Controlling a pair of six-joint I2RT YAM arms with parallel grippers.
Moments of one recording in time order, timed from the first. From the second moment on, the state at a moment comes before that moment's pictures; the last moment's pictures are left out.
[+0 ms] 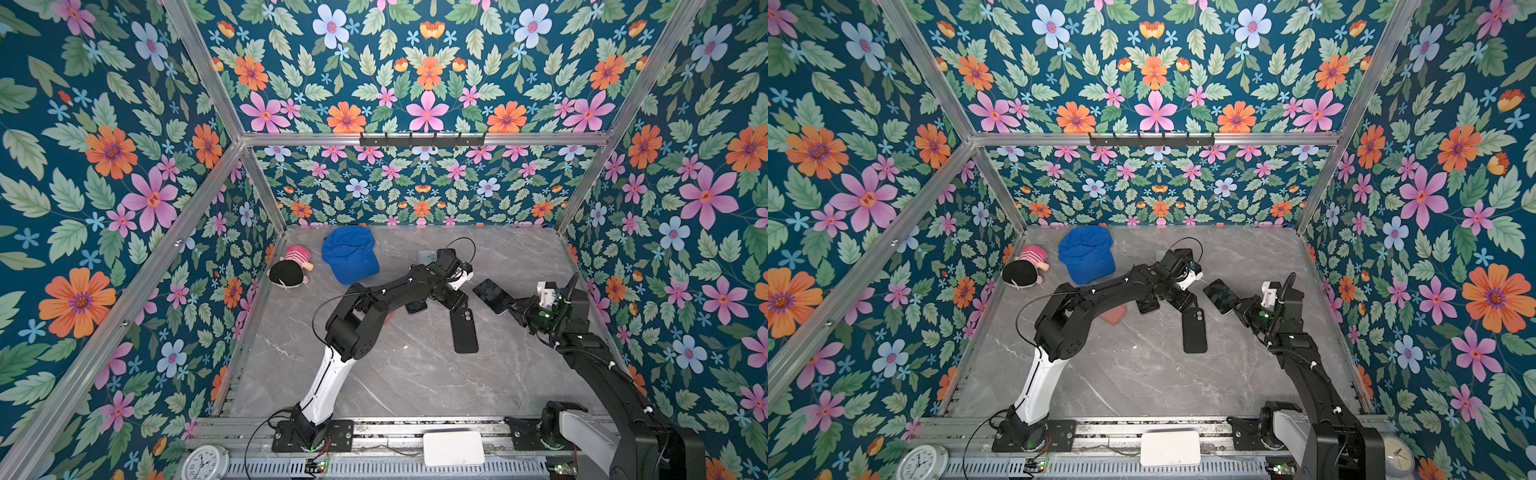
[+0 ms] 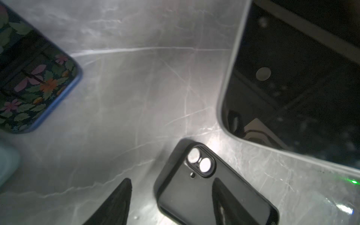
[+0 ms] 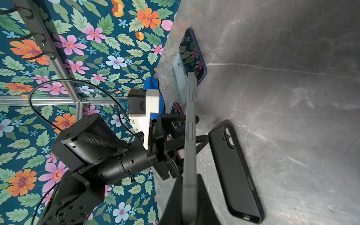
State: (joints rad) left arm -0.82 2.24 1.75 -0.52 0.30 -0.01; right arm -0.08 1.00 0.49 -0.05 -0.67 0.97
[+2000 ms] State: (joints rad) left arm -0.82 2.12 1.50 -0.48 0.12 -0.27; right arm -0.08 1.05 0.55 -0.15 -0.81 0.88
